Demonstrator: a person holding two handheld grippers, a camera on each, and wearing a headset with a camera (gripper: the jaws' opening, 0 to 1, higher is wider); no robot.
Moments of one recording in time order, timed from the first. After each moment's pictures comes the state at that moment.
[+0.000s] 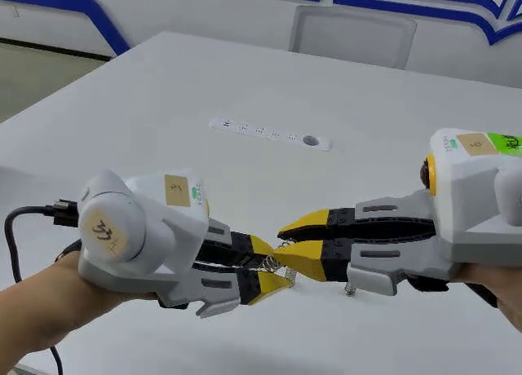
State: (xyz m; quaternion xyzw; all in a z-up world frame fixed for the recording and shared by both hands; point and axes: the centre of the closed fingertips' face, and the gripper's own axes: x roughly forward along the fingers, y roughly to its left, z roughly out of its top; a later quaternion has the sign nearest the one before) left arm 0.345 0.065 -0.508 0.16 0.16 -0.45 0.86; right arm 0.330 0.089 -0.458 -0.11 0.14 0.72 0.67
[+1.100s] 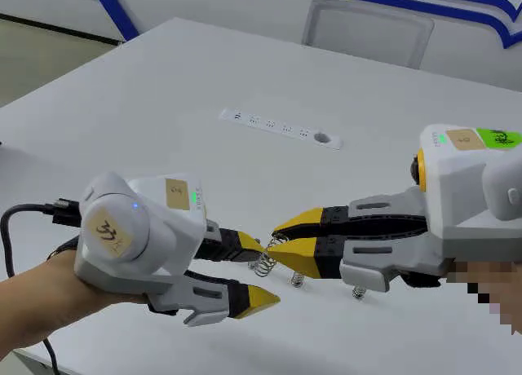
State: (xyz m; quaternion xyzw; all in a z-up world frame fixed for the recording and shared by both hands) left arm 0.341 0.095 -0.529 0.14 0.20 -0.43 0.87; right arm 0.334 0.111 -0.466 -0.14 0.15 0.72 0.66
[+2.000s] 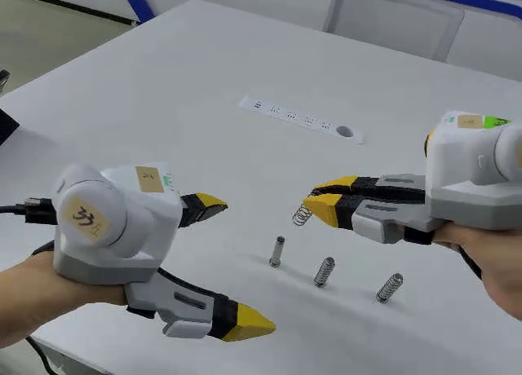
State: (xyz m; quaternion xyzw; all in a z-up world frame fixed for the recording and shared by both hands) left arm 0.350 0.154 -0.541 0.08 0.21 -0.36 0.91; right arm 0.419 0.137 -0.499 -0.13 0.19 0.62 0.75
